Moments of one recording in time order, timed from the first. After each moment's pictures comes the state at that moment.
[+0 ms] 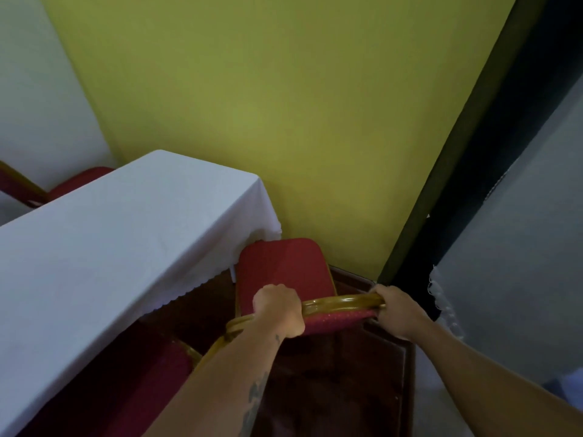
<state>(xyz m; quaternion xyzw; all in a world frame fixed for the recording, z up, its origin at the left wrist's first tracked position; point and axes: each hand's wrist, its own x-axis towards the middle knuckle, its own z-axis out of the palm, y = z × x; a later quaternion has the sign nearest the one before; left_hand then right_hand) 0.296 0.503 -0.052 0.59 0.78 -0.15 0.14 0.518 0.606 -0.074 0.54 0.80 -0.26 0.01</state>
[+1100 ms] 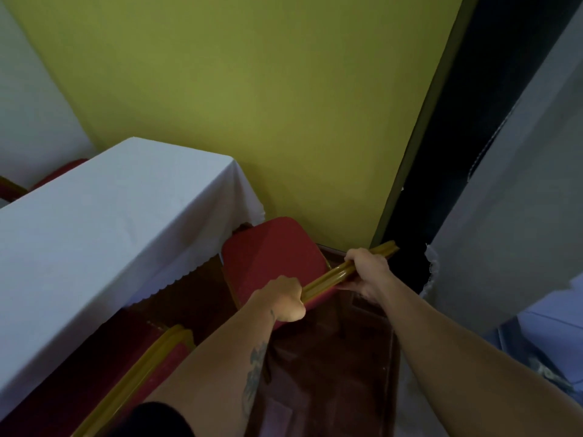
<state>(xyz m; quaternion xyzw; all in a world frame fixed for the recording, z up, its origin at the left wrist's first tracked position) 0.378 0.540 -0.056 0.56 0.75 -0.06 0.33 0.527 0.649 -0.074 0.61 0.33 -0.66 -0.29</state>
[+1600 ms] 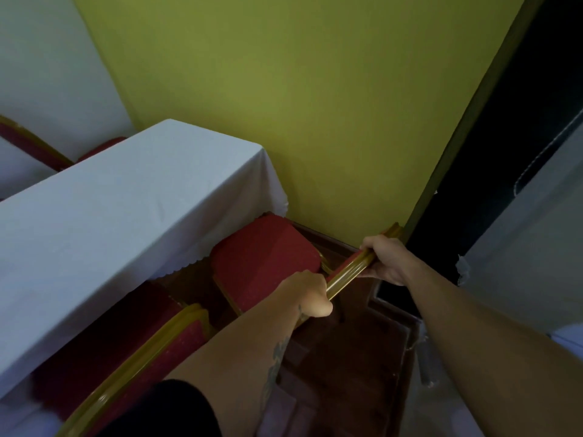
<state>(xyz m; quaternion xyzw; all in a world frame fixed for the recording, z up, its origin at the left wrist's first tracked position) 0.390 0.541 -0.051 0.55 0.76 -0.04 0.34 0.516 0.687 -0.070 0.57 0.43 -0.68 -0.18</state>
